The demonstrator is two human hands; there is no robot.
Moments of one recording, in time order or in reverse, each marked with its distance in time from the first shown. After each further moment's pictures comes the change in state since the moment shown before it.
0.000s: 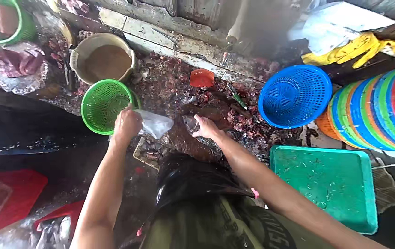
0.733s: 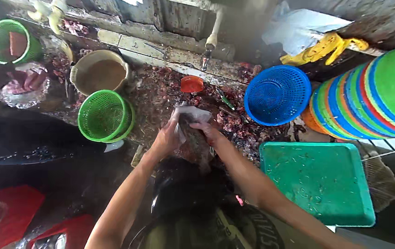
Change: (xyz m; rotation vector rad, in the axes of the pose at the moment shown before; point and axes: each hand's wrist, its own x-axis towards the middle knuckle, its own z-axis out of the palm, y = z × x) left_hand -0.059 0.138 0.069 -0.394 -0.036 0.443; right_hand -0.096 0.000 -0.047 1.391 -0.062 -0.004
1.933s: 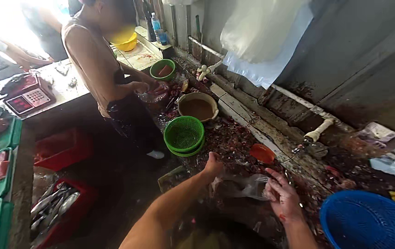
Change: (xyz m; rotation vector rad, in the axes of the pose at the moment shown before) left_hand -0.009 -0.042 -0.044 -0.918 0.387 -0.615; right_hand -0.019 -0.079 0.042 -0.075 -0.003 -0.402
